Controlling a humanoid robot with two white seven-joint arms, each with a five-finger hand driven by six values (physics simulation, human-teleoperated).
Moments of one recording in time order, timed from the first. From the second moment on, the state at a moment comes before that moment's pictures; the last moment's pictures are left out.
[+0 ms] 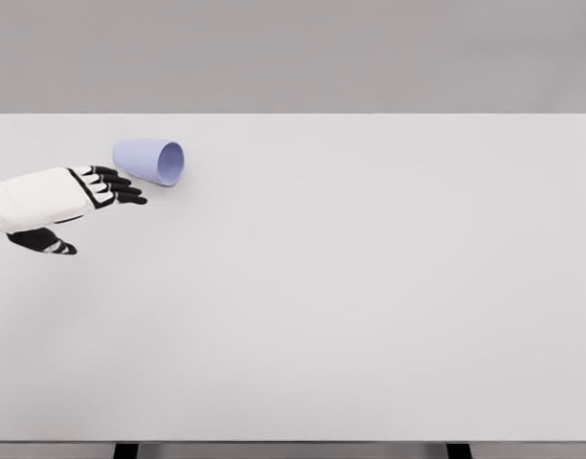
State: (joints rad) left arm -0.46 1.12 -0.58 -1.60 -0.29 -0.61 -0.31; right arm -0.06 0.00 -0.22 0.18 -0.35 -0.08 0.15
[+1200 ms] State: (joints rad) left arm -1.02 0.73 -0.95 -0.91 -0.07 -0.61 -0.46; right arm -0.06 0.00 -0.21 0.18 -0.35 -0.08 0.15
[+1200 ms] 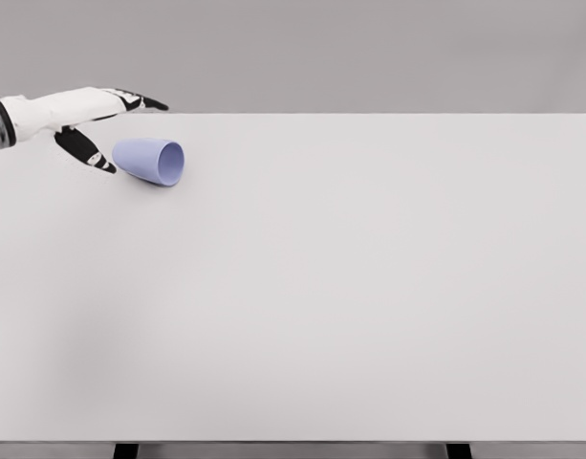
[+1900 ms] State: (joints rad) left arm -1.06 0.58 -1.02 -0.66 -0.09 -0.61 -0.45; right arm -0.06 0.00 -0.21 0.18 -0.35 -0.08 0.15
